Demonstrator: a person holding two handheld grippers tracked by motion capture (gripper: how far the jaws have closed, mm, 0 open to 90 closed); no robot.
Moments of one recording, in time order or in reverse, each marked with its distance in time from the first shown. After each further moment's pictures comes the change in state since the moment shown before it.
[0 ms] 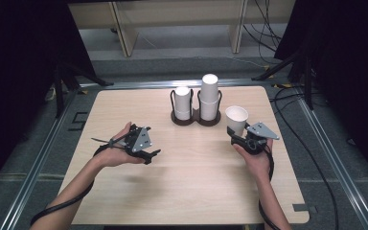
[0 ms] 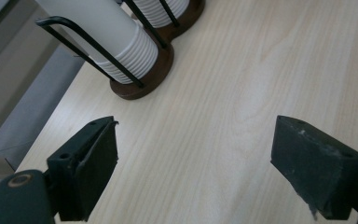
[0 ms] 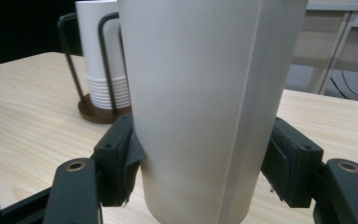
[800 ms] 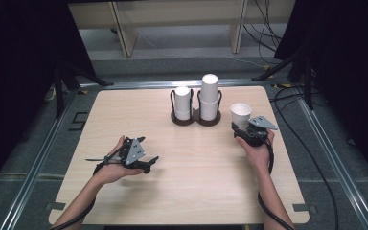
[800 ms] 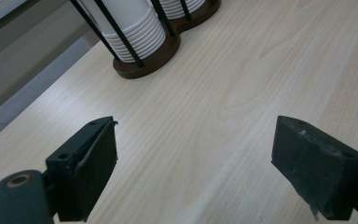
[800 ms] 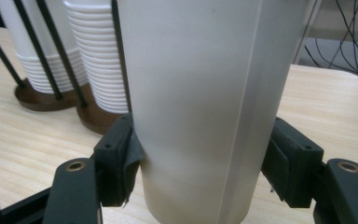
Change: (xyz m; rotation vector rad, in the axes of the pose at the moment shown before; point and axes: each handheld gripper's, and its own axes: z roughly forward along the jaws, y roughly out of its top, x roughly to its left) left arm -0.030 -0.038 -0.002 -0.080 0.084 -0.182; right arm -0.024 -0.001 0.025 0.113 -0.113 0.028
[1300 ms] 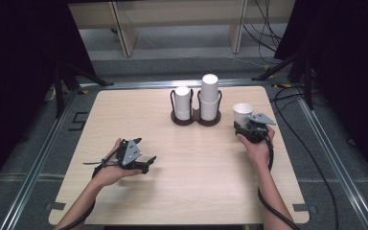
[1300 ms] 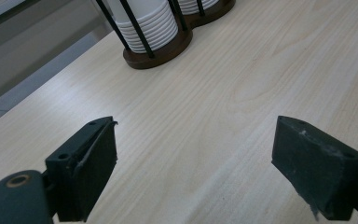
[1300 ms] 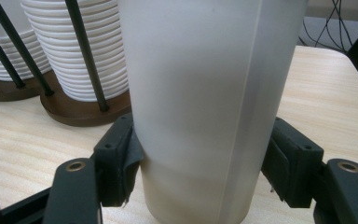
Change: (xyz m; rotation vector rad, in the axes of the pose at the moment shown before) left arm 0.000 -0.012 -0.001 -0.013 0.008 -0.075; right arm -0.009 0.001 0.013 0.080 -0.037 0.039
